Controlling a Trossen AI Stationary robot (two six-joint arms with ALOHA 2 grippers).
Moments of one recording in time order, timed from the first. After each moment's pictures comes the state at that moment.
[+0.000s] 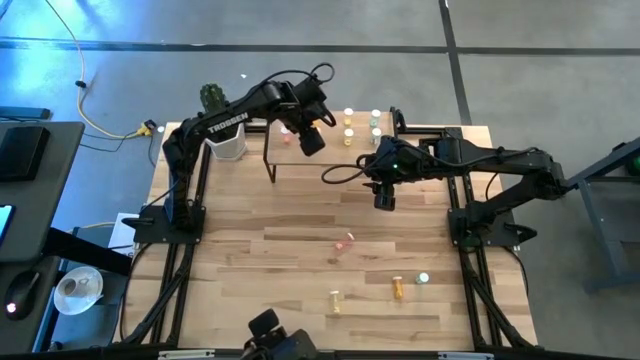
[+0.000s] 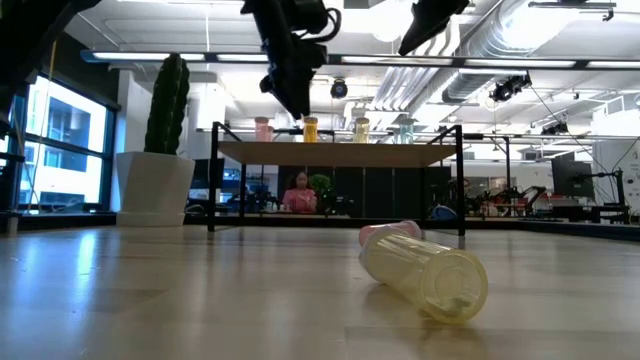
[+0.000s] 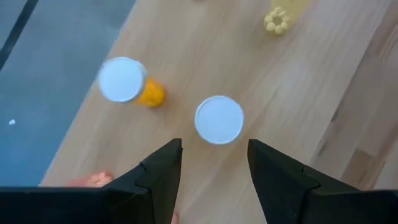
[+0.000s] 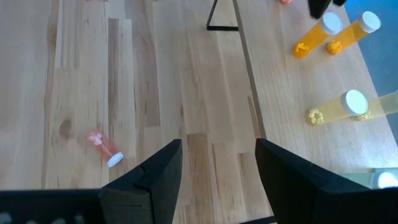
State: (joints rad) left arm 0.61 1.96 2.01 -1.18 -0.09 0.06; right arm -0.07 1.37 1.43 -0.95 0.19 -0.09
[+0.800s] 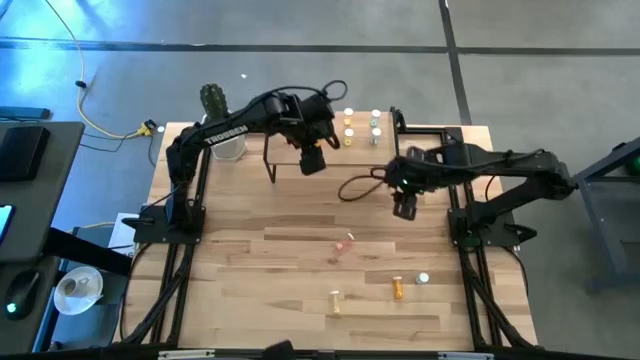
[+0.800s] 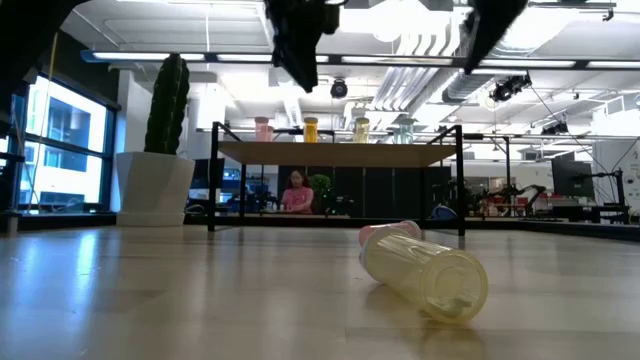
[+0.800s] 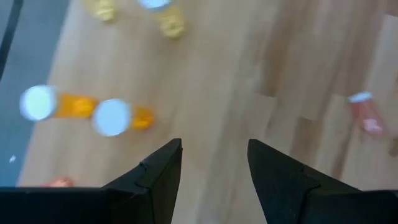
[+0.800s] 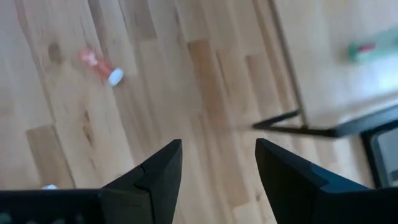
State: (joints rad) left arm 0.46 1.96 2.14 -1.32 -0.09 0.11; right arm -0.01 1.31 1.39 -1.28 0.24 0.19
